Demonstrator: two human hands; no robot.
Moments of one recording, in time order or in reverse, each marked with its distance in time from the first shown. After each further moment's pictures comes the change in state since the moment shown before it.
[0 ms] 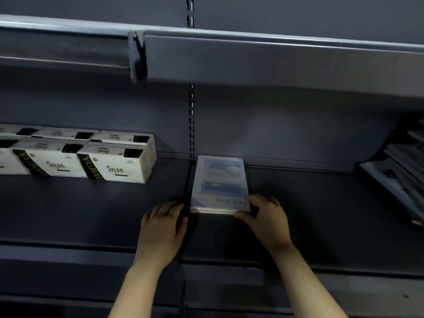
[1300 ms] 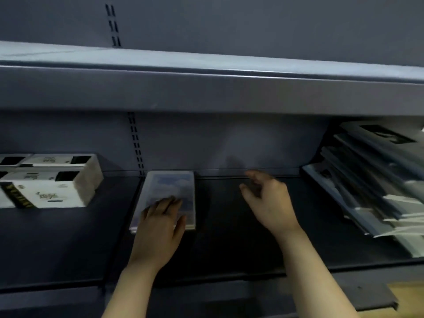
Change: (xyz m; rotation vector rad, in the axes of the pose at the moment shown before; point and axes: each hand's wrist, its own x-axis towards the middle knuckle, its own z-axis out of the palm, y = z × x) left_hand 0.032 0.116 0.011 -0.019 -0.005 0.227; right_hand 0.019 0.039 -0.136 0.173 0.173 -0.017
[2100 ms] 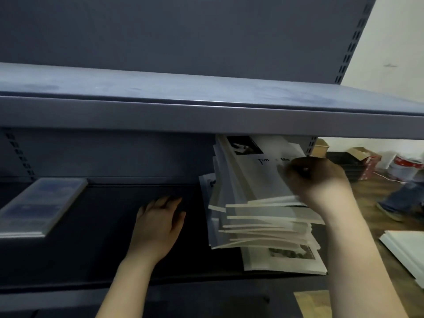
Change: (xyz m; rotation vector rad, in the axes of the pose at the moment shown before) left_hand 0.063 0.343 0.089 0.006 -0.109 -0.117; right_hand 0.032 0.229 -0.348 -0.312 0.067 0.159
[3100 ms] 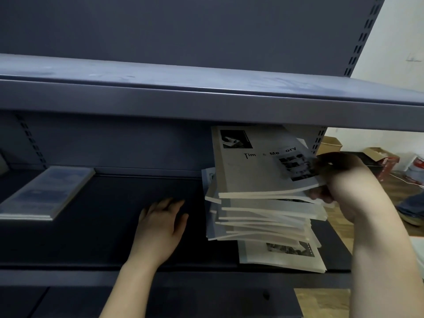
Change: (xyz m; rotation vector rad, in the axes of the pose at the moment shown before) left_hand -0.023 0.013 0.013 0.028 -0.012 -0.064; right_hand 0.001 0.024 -0.018 0.654 -0.119 0.266
